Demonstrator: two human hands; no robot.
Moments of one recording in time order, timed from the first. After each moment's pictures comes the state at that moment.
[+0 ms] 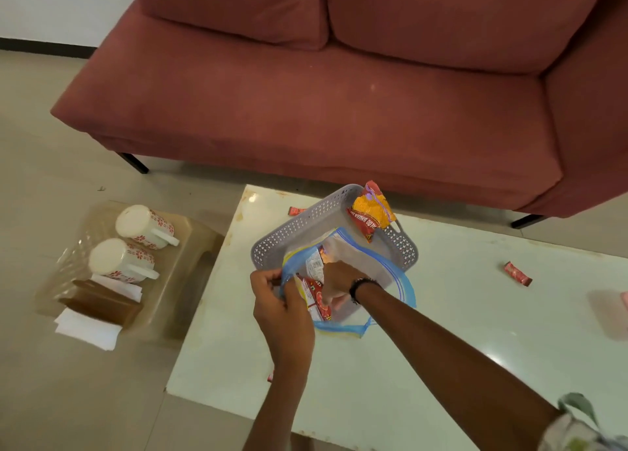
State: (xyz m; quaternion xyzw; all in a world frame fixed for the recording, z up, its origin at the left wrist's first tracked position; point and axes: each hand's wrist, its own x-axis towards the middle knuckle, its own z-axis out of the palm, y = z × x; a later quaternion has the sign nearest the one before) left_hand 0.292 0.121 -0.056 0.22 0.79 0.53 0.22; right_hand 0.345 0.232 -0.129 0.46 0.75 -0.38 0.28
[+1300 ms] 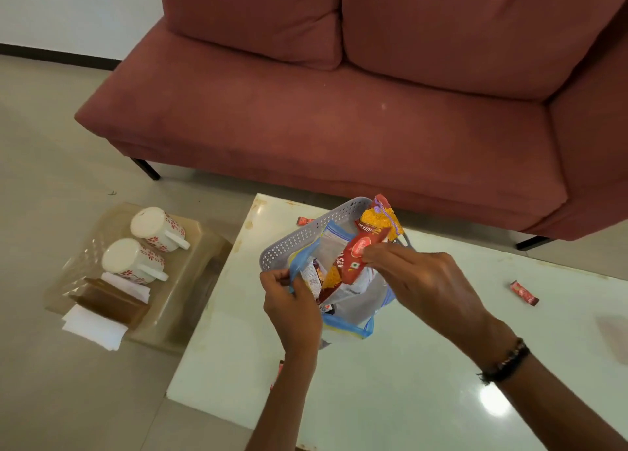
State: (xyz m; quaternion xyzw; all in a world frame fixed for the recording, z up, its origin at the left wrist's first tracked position) left_hand 0.286 0.135 -0.062 0.16 0.79 0.54 0.22; right_hand 0.433 0.201 -0.001 0.28 0.93 -0.04 -0.24
